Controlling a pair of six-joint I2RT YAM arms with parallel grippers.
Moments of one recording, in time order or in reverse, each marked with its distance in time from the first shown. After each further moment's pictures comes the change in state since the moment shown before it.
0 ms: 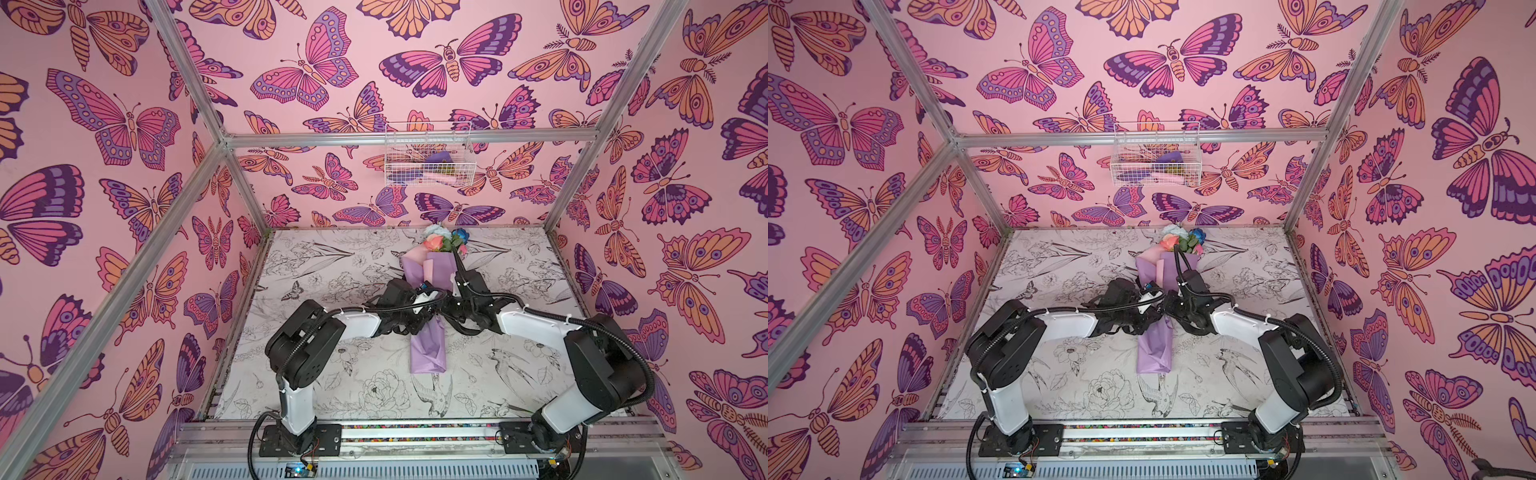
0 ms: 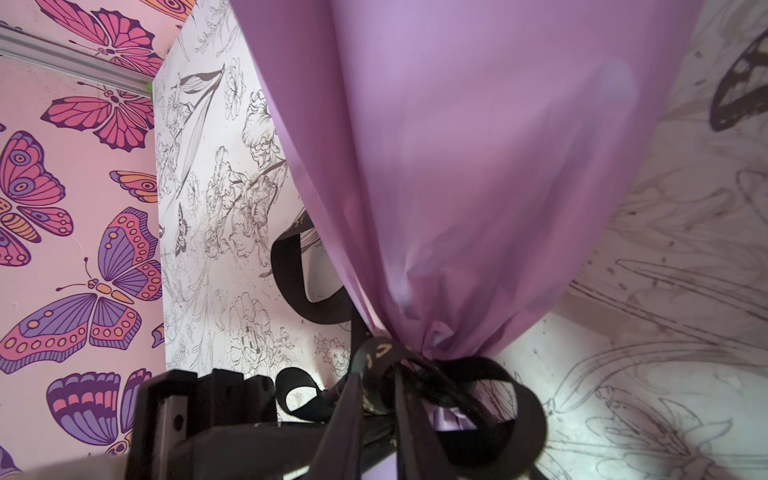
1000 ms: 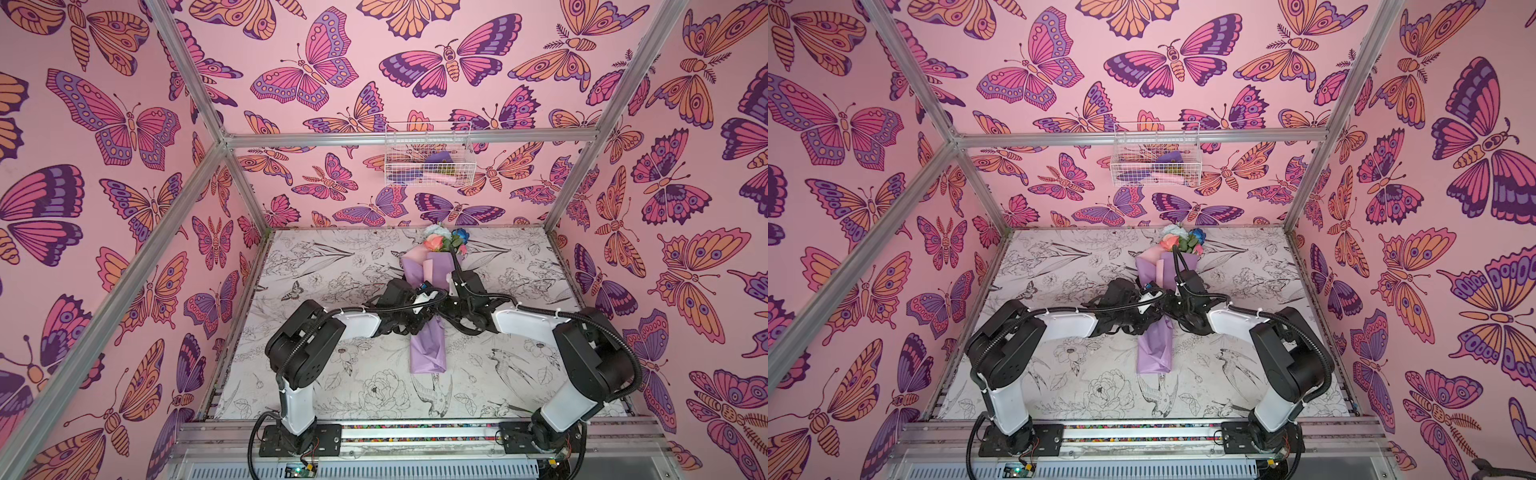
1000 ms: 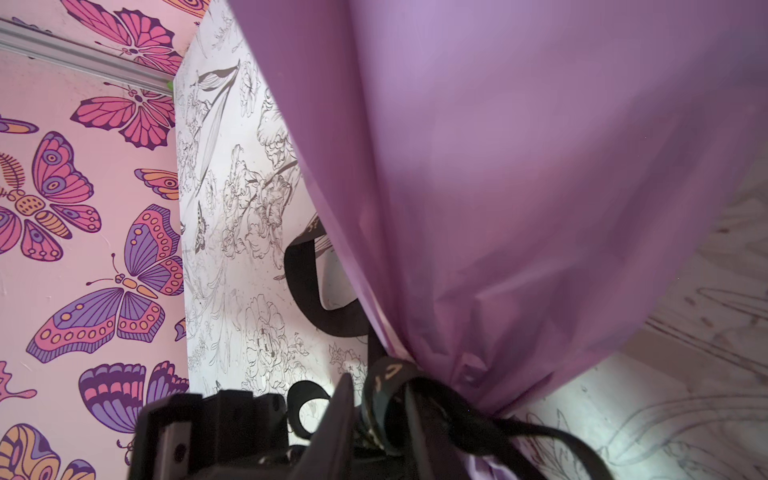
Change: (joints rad) left arm 0.000 0.000 0.000 0.000 0.000 0.000; right arm -0.001 0.072 0.001 0.093 -0.057 0.029
